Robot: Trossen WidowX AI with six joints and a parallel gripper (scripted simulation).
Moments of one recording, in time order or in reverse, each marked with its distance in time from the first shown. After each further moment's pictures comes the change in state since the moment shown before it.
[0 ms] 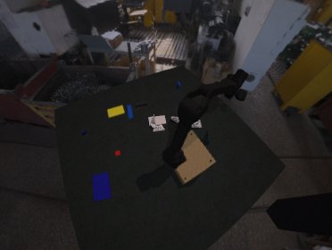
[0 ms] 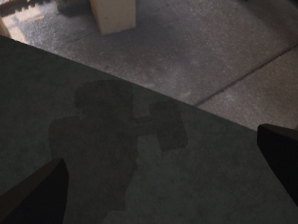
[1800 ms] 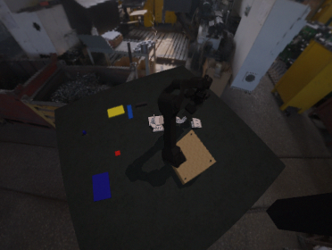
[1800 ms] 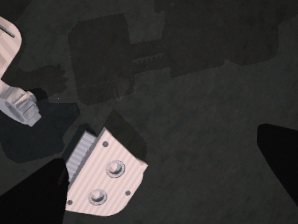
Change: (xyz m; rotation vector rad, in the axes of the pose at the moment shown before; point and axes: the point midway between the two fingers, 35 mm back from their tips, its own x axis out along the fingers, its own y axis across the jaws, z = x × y) arm 0.006 0.165 -0.142 -1.168 0.460 0.492
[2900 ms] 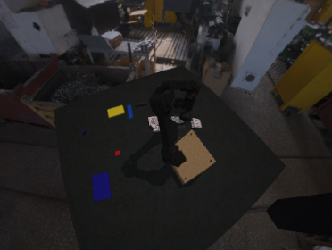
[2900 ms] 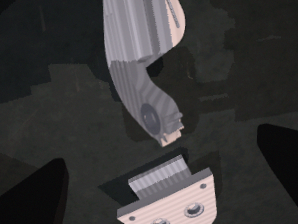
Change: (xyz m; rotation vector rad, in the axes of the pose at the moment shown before) arm 0.029 0.076 0.020 -0.469 0.048 0.257
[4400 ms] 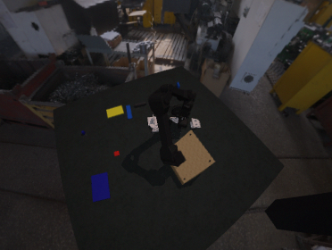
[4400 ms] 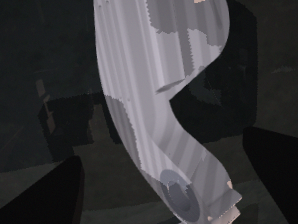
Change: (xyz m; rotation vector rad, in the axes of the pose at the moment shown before) arm 0.066 0.003 0.001 -0.002 -0.003 0.005
